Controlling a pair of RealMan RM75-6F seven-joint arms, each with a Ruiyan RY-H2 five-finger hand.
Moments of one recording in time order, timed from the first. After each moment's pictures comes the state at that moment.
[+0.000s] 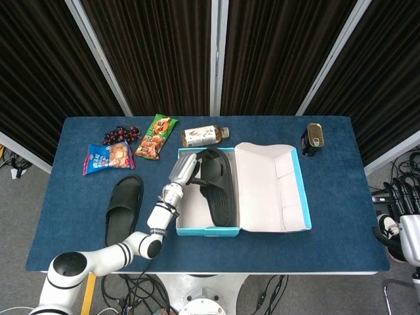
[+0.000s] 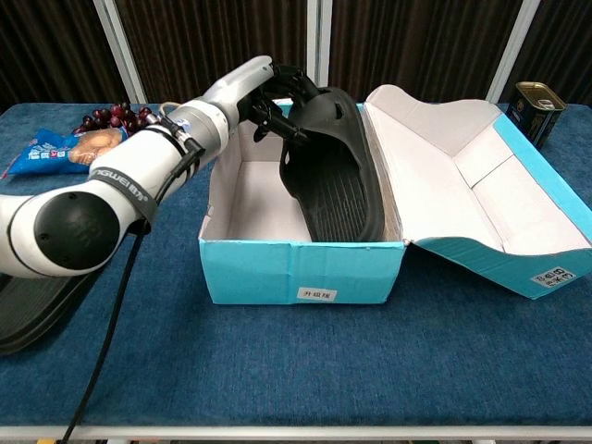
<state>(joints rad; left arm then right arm) -1.00 -2.05 -0.40 -0.89 1.09 0.90 -0.33 0.05 -0.96 0.08 -1.69 -1.53 1.55 -0.04</state>
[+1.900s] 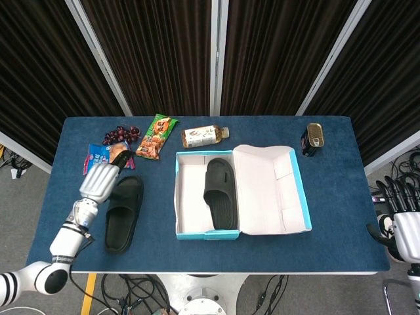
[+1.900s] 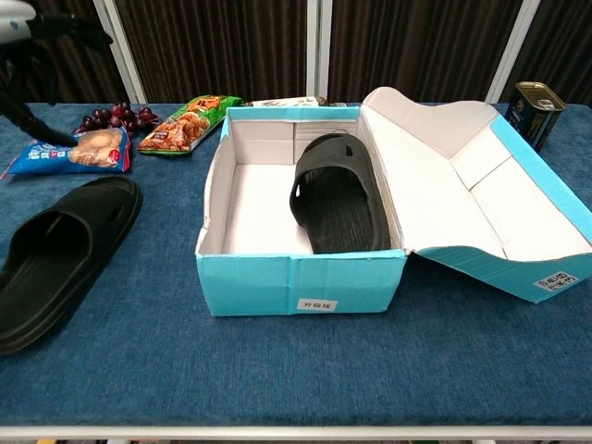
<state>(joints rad) -0.61 -1.27 -0.15 -1.71 1.10 1.07 0.27 0.07 -0.98 0.08 -1.65 -1.56 1.53 0.01</state>
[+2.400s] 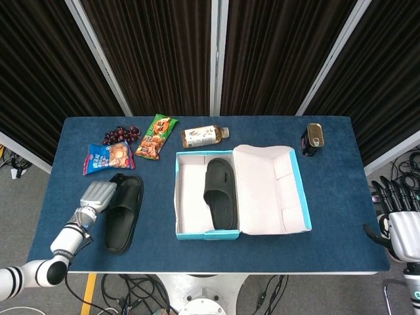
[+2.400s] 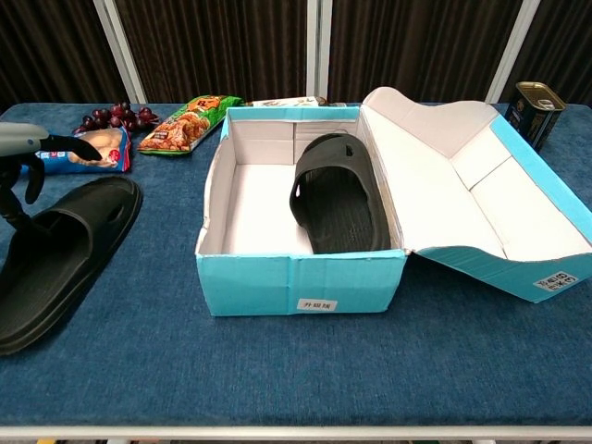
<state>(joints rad) -0.66 -1.32 -0.07 -1.55 0.90 0.82 0.32 0.08 -0.98 0.08 -1.68 -1.55 1.51 -0.02</state>
